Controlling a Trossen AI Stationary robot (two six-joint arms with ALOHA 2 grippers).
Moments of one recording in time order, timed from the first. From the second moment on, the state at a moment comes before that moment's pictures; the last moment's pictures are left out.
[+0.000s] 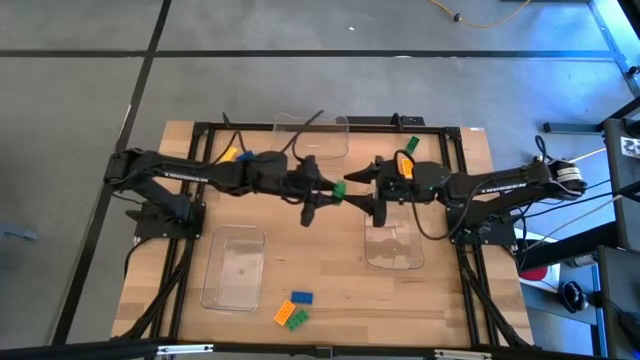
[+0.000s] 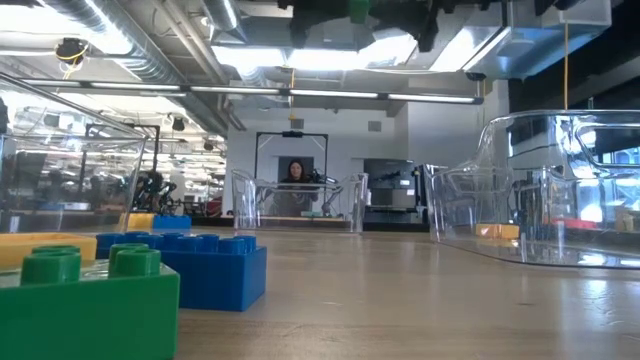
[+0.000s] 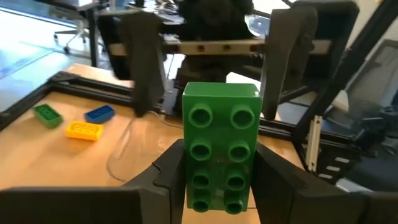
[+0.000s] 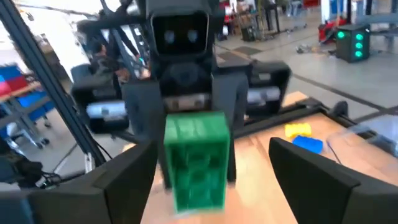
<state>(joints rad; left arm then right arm) 0.02 1.46 1.11 0.20 0.05 -0.24 0.05 1.19 0.77 0.39 0.10 0.31</state>
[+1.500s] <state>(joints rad) 0.14 1.24 1.11 -0.20 0.08 -0.25 0.03 0.92 0.77 -0.01 0.13 0.28</state>
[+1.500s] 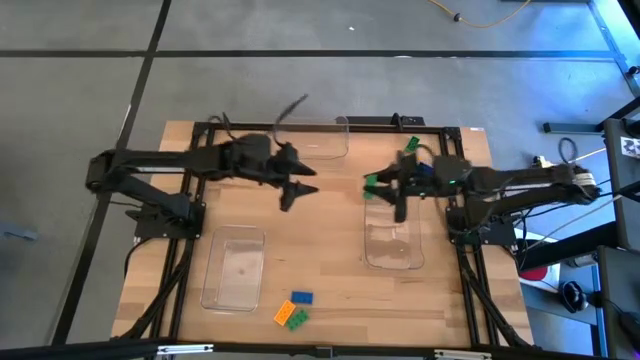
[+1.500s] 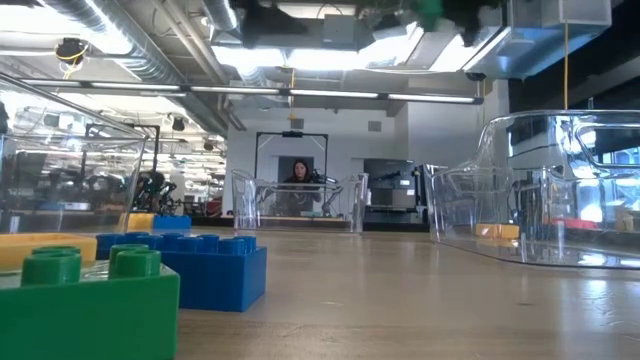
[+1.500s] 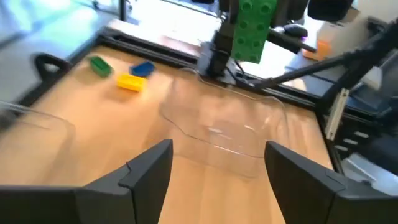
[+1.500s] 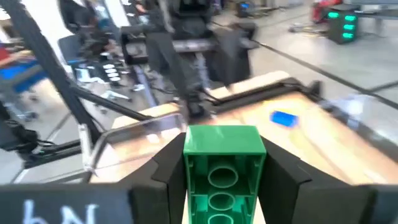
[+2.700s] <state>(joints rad) 0.09 0.92 0.79 0.16 -0.14 -0.23 0.02 1.43 0.87 -0.81 0.01 0.72</state>
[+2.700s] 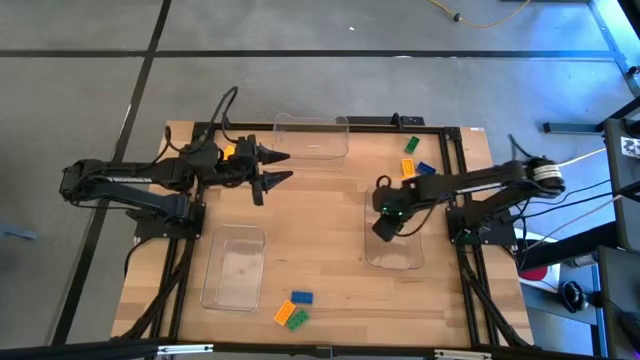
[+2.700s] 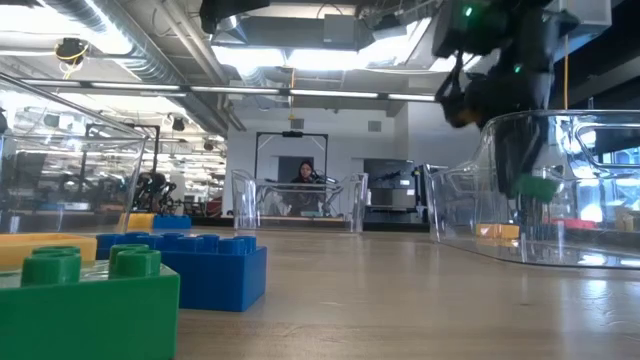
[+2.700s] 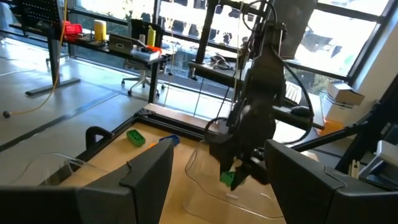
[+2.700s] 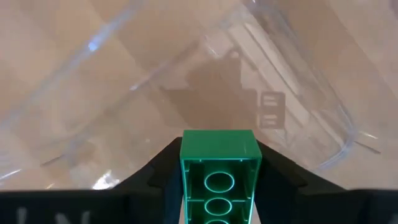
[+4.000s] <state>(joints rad) 0.09 0.92 0.79 0.16 -0.17 -0.23 0.10 1.09 0.89 -0.81 0.00 0.53</state>
